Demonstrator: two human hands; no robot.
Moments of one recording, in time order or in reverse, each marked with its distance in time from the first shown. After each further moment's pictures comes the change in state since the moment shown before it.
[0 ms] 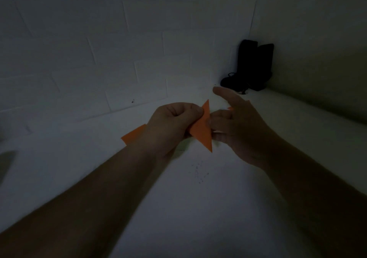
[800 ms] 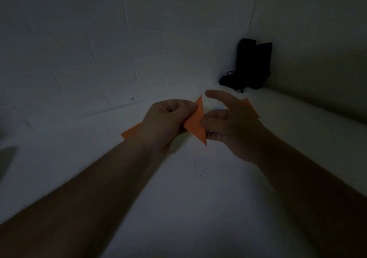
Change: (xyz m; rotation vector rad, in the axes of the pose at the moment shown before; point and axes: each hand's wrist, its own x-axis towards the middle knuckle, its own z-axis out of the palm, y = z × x) left_hand -0.002 0.002 -0.003 -0.024 0.064 -0.017; right_hand -0.002 0.002 0.006 0.003 0.007 0.046
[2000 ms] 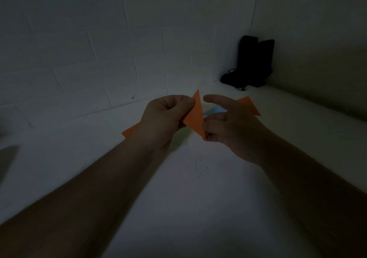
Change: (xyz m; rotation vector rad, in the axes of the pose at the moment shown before) left_hand 0.006 -0.004 -0.003 0.008 0.058 0.086; right_hand -0.002 0.002 -0.004 -0.096 -0.020 0.041
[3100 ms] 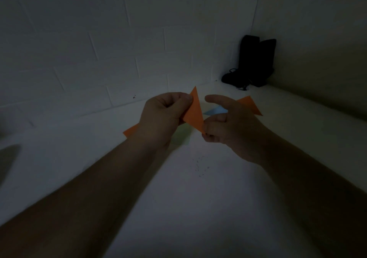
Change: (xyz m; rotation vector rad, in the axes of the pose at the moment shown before) left_hand 0.007 -0.007 -0.004 0.031 0.068 0.064; right_hand 0.005 0.003 0.001 -0.055 -0.028 0.013
